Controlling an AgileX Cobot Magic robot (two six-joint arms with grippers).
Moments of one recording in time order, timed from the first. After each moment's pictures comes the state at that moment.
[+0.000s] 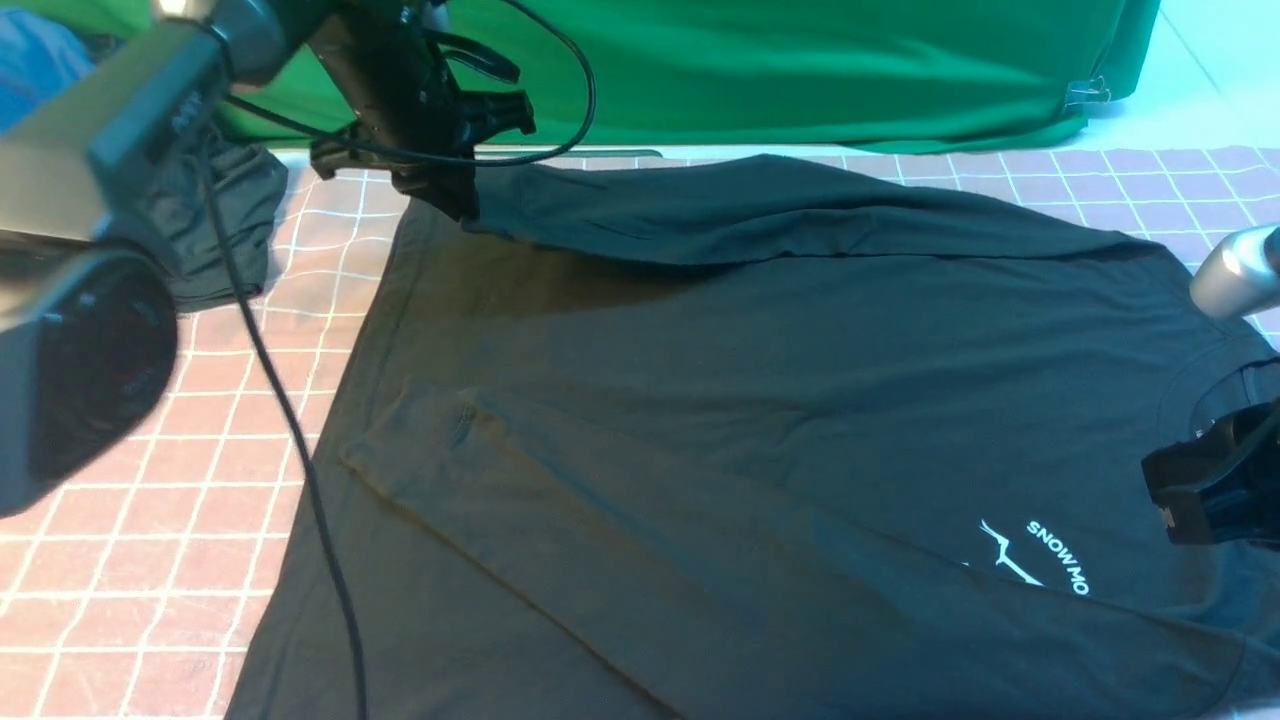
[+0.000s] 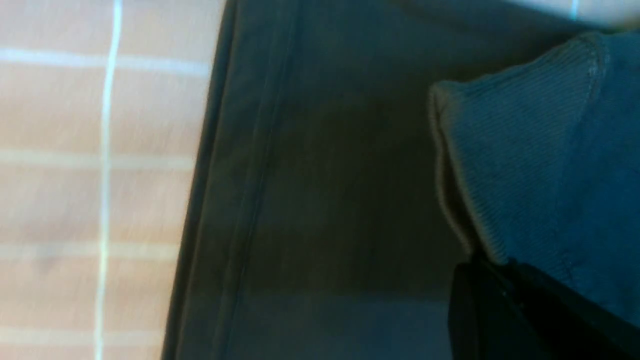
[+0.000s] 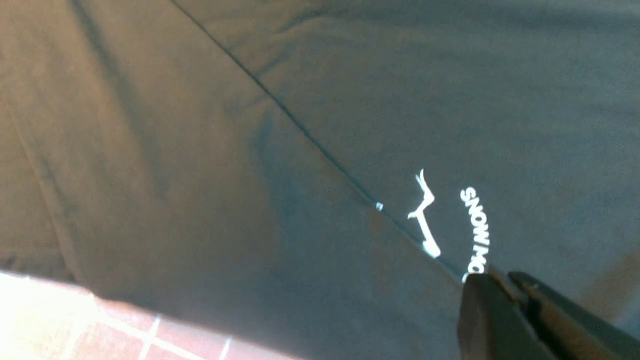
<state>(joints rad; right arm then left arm) 0.28 1.00 -0.76 0.14 0.73 -0.06 -0.14 2.28 -2.19 -0.06 1.21 -0.28</state>
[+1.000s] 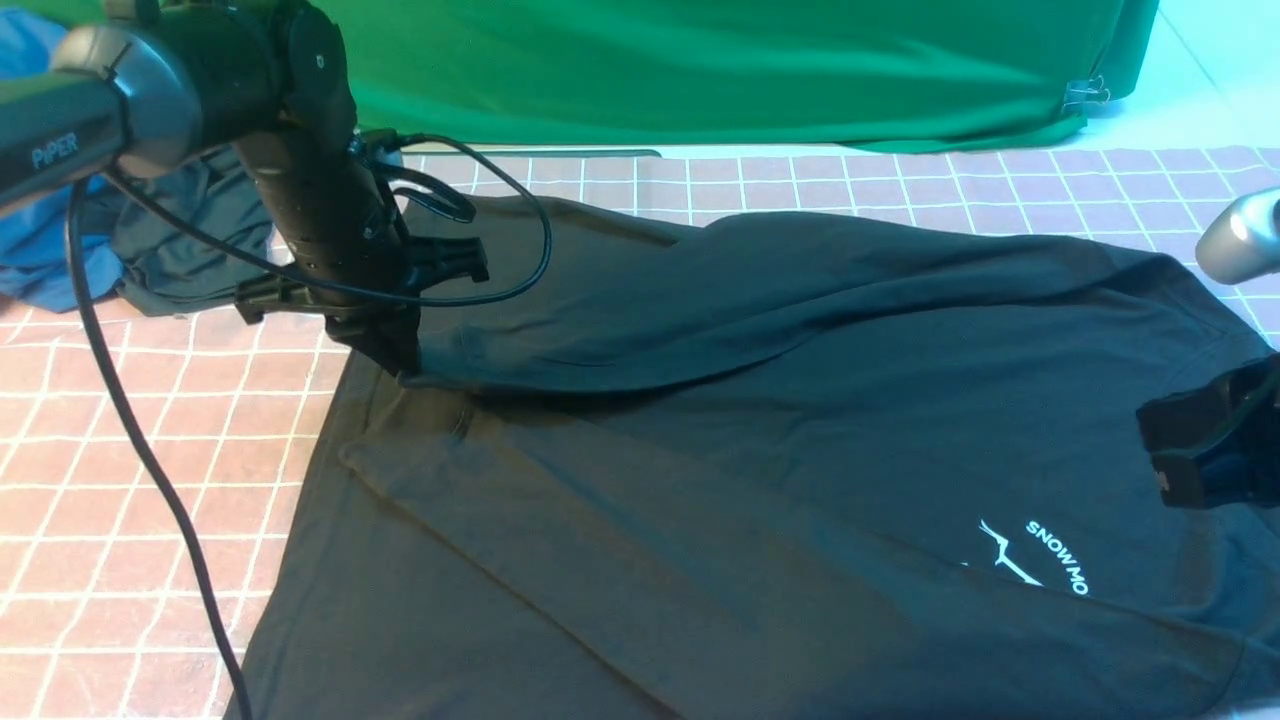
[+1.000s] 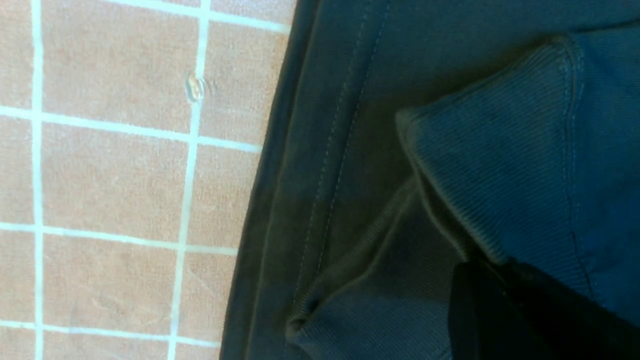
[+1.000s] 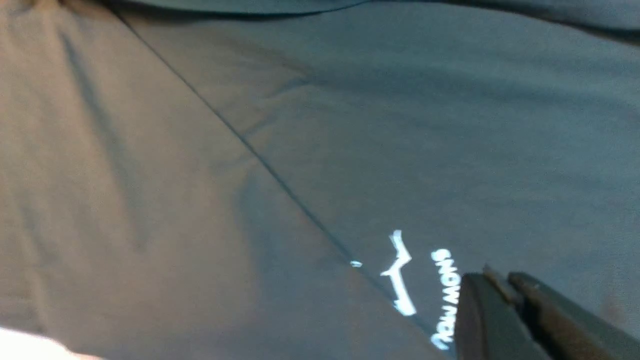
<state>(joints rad) 0.28 1.00 -0.76 0.09 0.65 -0.08 -0.14 2.03 -1.63 -0.04 1.11 -0.31</state>
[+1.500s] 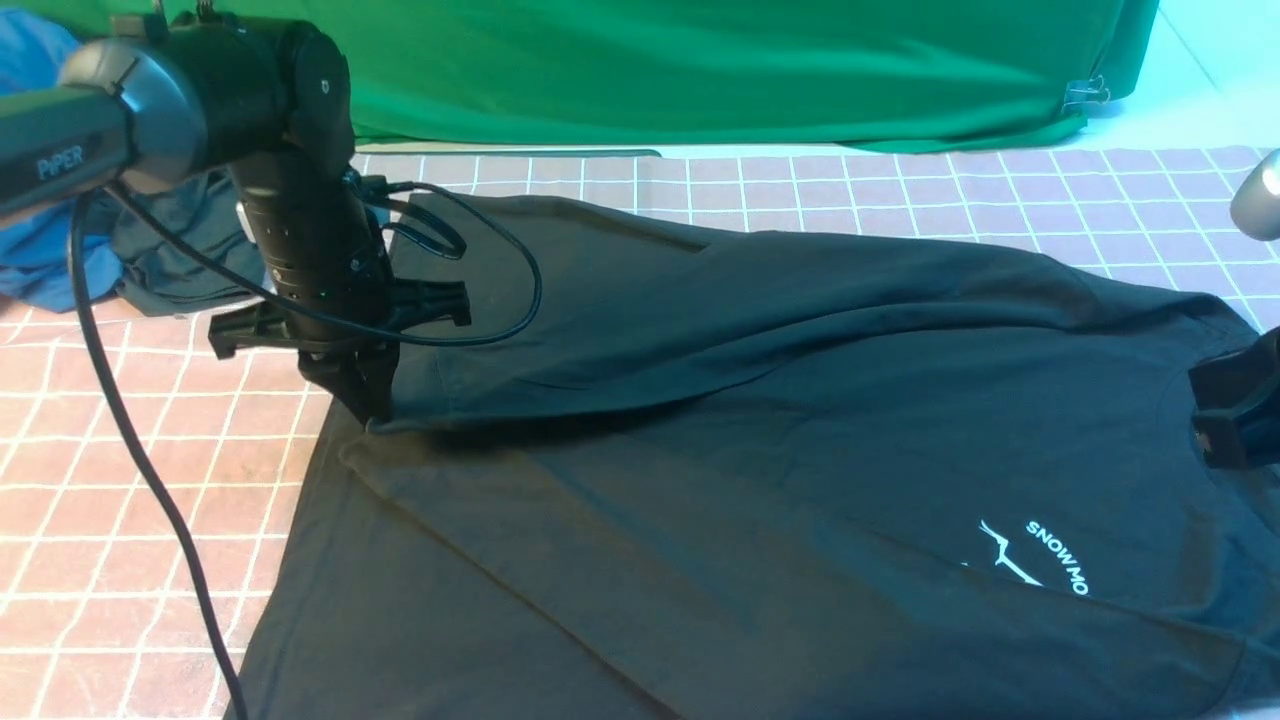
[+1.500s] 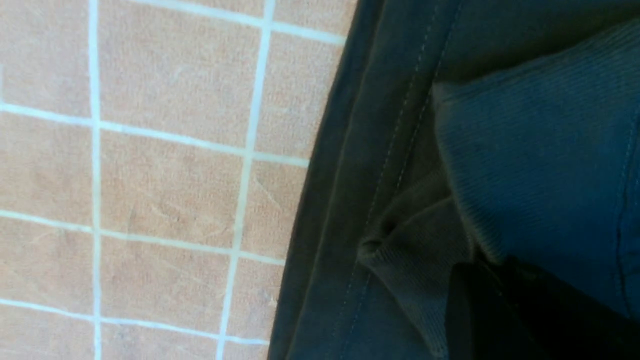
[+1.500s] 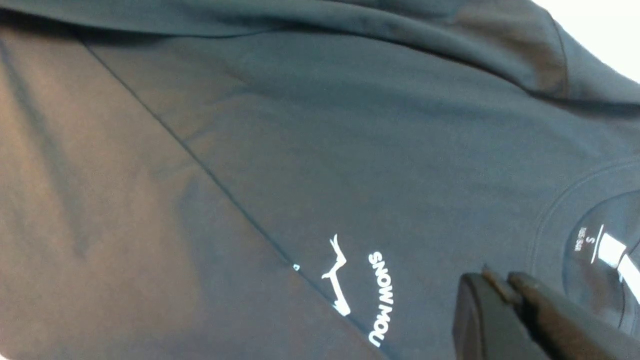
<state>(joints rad) 0.28 1.00 -0.84 -0.03 0.72 -0.01 -0.14 2.03 -1.59 0.01 1.21 -0.35</state>
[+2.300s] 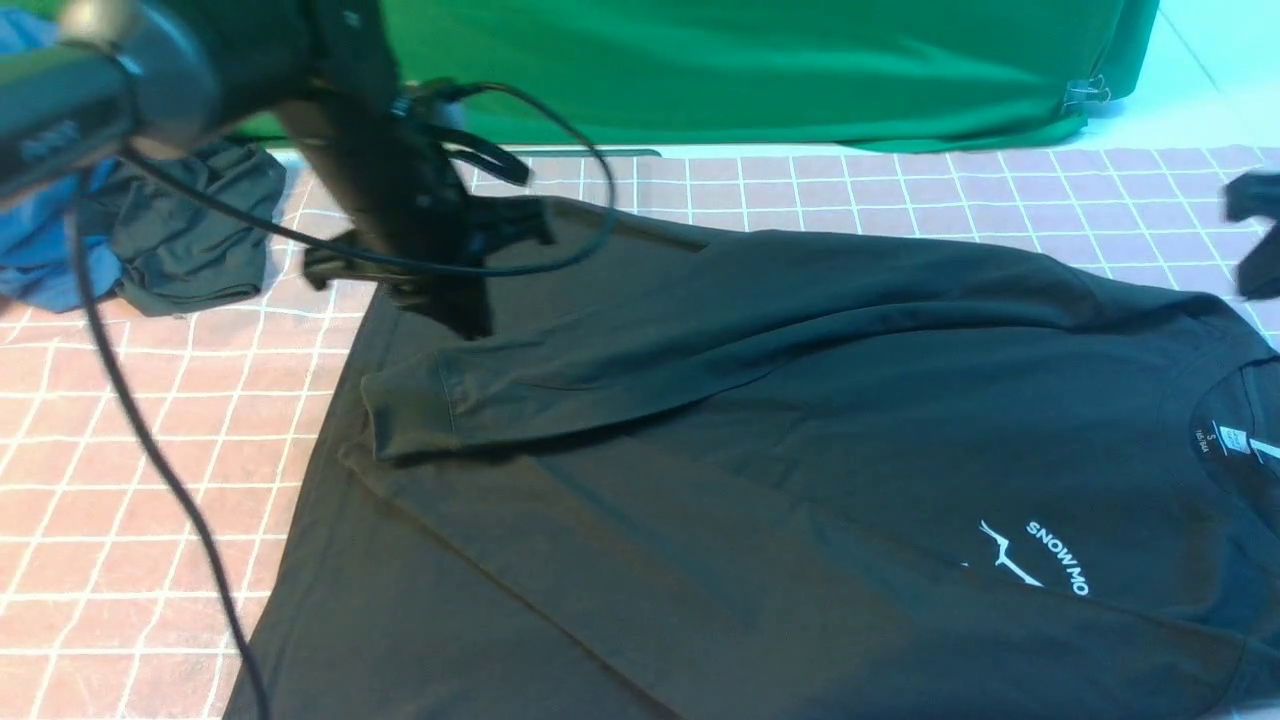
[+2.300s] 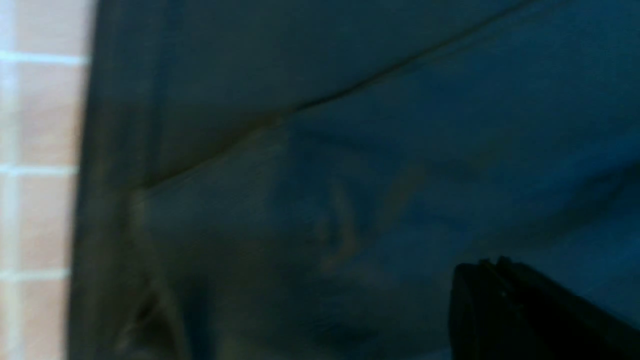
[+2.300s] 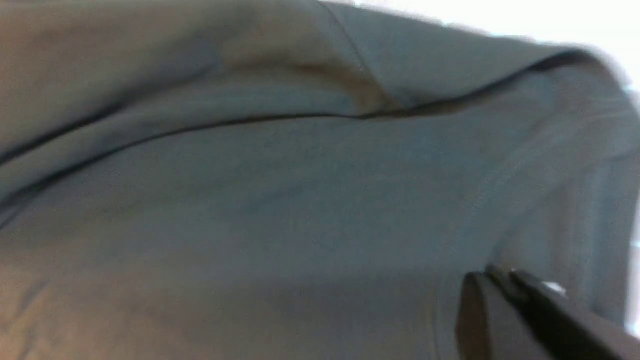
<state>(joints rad) -0.20 1.73 -1.32 0.30 0.83 -0.16 -0.24 1.98 -1.64 -0.12 1.04 -0.27</state>
